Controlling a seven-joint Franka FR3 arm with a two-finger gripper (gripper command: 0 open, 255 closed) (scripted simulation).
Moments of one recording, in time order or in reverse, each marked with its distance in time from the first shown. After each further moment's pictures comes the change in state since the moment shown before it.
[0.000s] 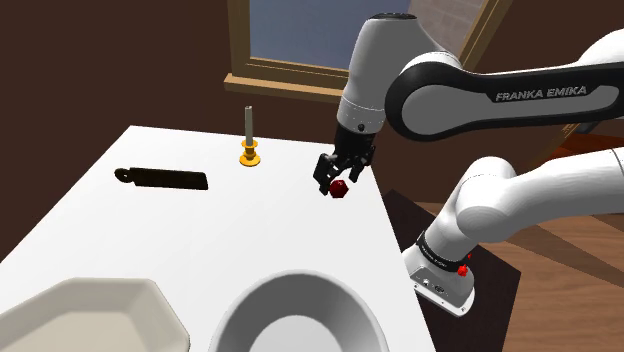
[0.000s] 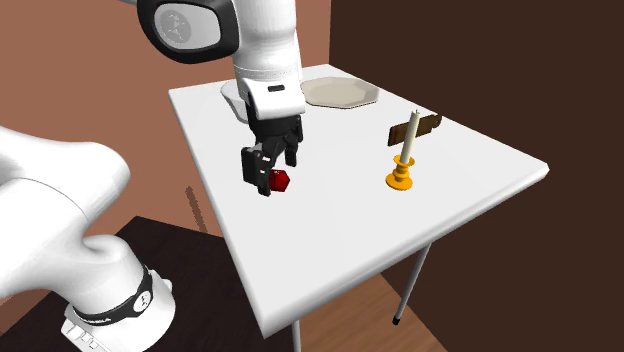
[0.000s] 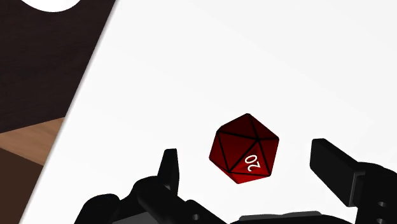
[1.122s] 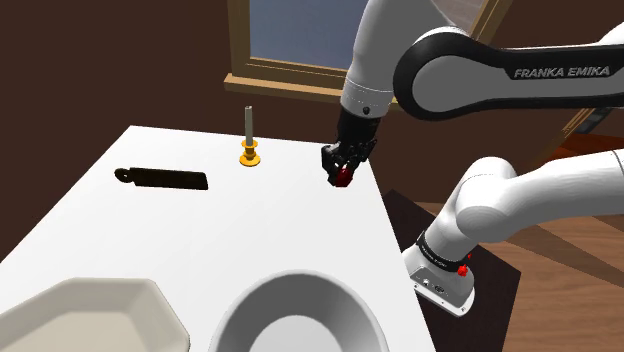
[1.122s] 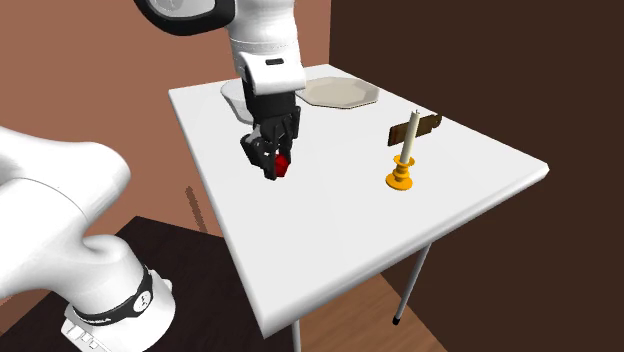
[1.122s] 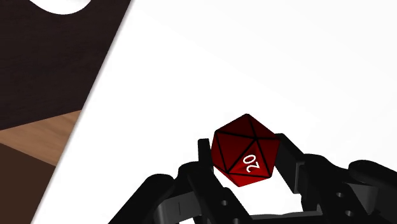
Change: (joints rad) arm -0.008 -0.013 -0.025 0.072 -0.023 -0.084 0.005
